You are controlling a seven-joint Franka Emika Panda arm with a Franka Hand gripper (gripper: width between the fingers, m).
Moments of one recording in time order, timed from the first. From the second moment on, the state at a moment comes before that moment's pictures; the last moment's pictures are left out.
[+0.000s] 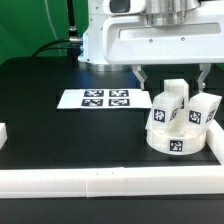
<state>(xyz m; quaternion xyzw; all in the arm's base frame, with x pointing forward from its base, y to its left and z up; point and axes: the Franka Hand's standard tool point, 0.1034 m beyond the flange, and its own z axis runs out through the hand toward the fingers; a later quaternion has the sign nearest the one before) 0.553 0.075 0.096 -0.99 0.16 0.00 0.05</state>
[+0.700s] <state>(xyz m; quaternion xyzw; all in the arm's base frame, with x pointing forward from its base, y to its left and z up) 0.550 0.067 0.094 -1.00 -0.07 0.00 0.04</state>
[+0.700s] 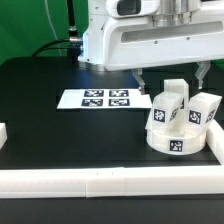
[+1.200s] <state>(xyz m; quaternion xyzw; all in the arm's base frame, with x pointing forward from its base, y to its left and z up) 0.547 0.063 0.091 -0.96 -0.27 0.01 0.02</state>
